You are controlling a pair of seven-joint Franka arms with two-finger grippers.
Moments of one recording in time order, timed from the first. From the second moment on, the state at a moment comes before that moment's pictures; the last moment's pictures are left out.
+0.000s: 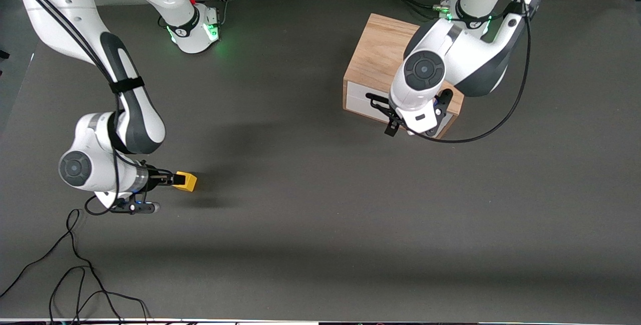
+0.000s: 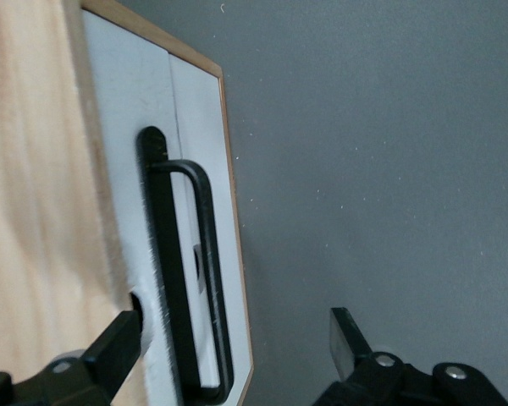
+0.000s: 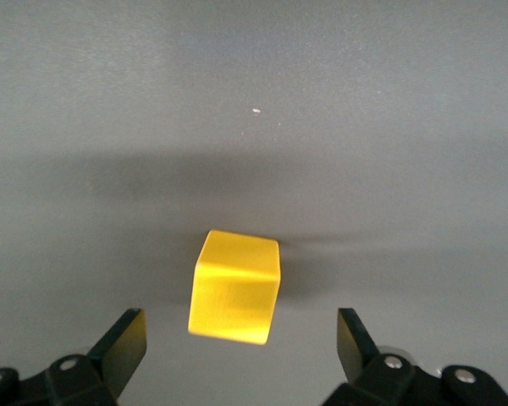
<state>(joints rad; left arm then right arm) -0.09 0.26 -0.53 -1.90 0.05 1.92 -1.78 0.08 0.52 -0.04 -1.79 0.05 2.16 0.06</state>
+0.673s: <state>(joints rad) -0.09 0.38 -0.54 -1.90 0.10 1.98 -1.81 0.14 0.63 -0.04 -1.79 0.06 2.22 0.19</state>
